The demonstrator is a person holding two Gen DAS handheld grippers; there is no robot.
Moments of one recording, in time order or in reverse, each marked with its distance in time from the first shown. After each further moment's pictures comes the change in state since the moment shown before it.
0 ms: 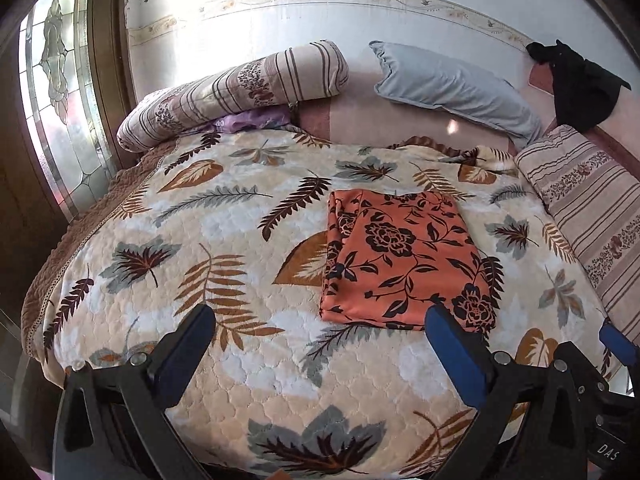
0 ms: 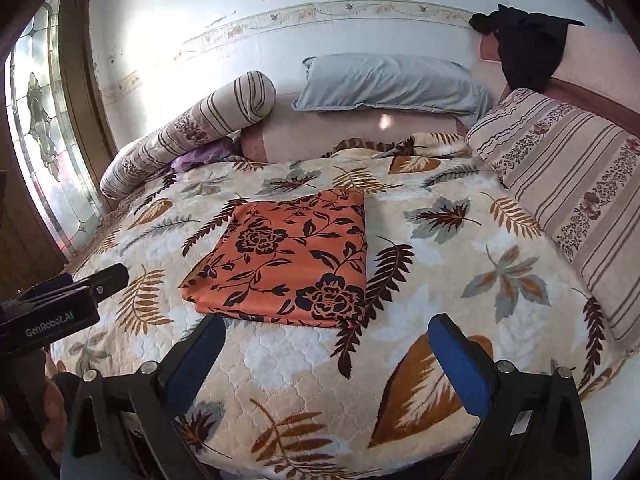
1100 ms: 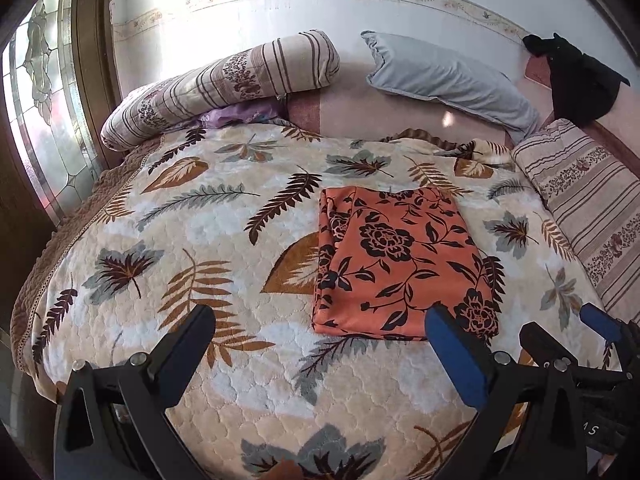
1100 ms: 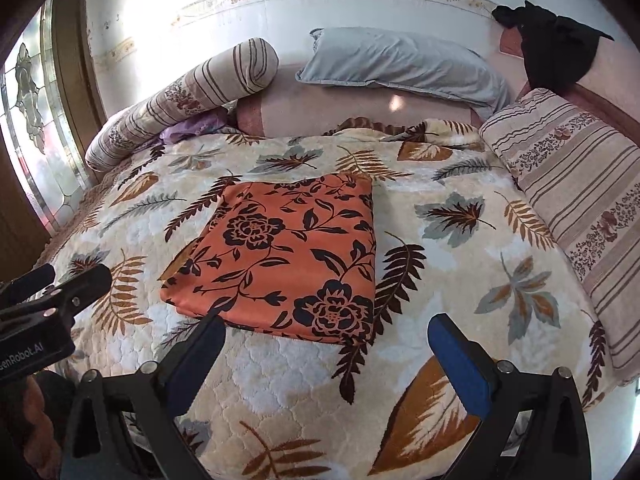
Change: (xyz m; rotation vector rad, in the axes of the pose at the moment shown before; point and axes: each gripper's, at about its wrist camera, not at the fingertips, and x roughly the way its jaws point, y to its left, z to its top) left arm 0.028 -0.003 0.015 0.021 0.036 -0.043; right arm 0.052 0.018 0.026 -0.051 0.100 -0.050
